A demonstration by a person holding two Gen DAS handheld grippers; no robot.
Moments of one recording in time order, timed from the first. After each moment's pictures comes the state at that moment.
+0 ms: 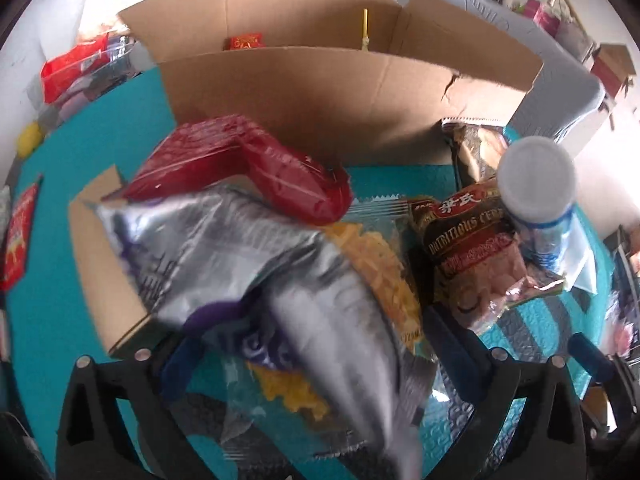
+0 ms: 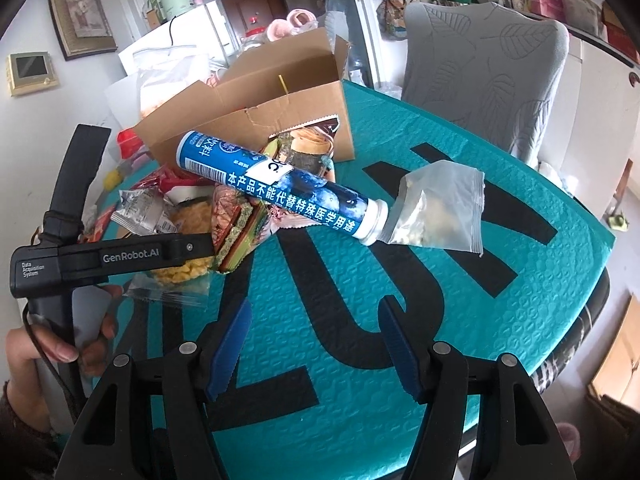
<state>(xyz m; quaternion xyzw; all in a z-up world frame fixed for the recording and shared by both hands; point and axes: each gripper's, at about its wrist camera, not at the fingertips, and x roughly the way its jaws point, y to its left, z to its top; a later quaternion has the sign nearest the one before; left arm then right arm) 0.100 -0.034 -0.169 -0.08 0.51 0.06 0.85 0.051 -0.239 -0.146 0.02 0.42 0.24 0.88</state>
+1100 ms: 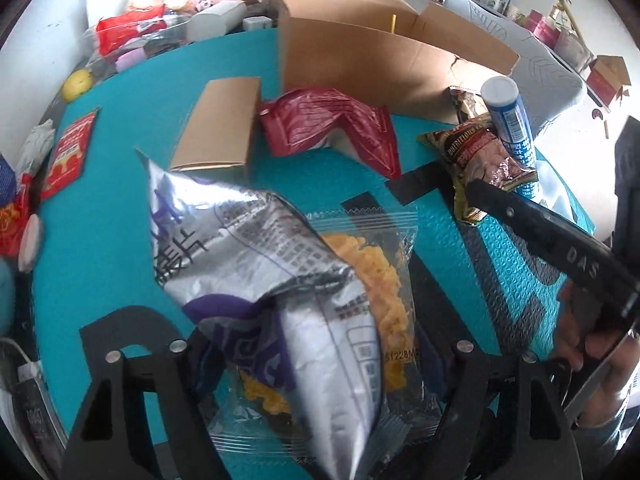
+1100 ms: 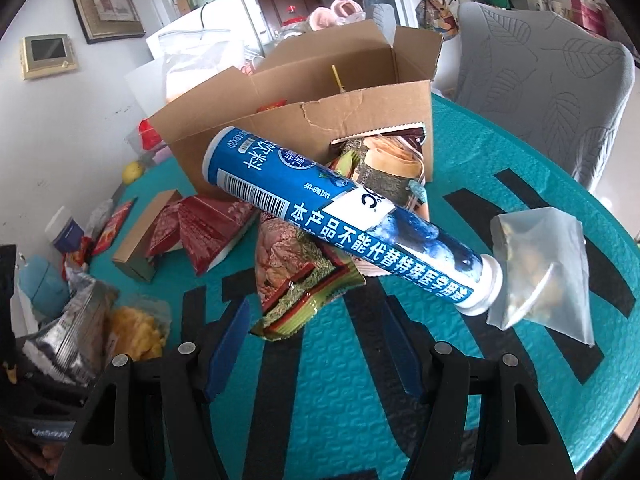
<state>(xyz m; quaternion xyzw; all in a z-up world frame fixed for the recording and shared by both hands) -0.009 -0.002 -0.161 -0.12 0.50 0.06 0.85 0.097 -0.171 -0.157 0.02 0.42 0.30 0.86</state>
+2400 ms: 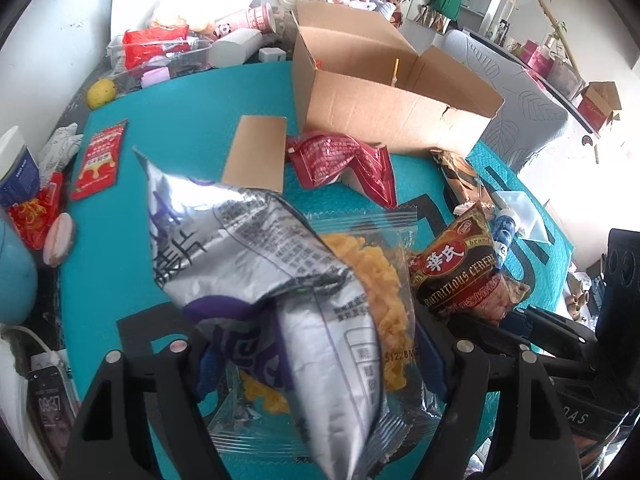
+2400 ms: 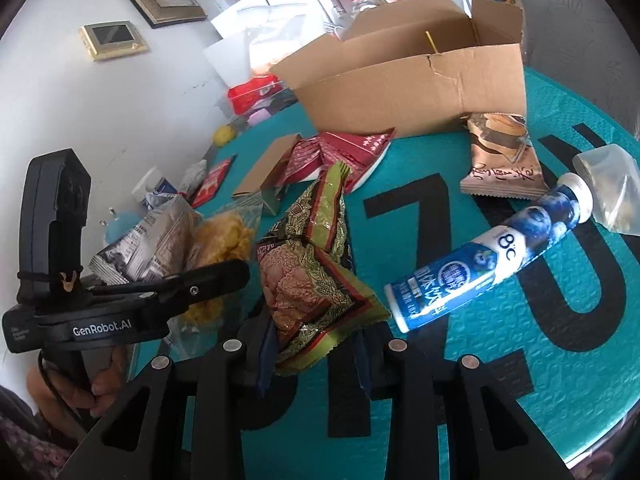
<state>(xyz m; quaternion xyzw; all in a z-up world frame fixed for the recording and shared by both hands) -0.038 0.016 -0.129 -0.14 0.46 0.06 0.88 0.016 -0.159 -0.145 0.05 0.44 0.43 0.79</state>
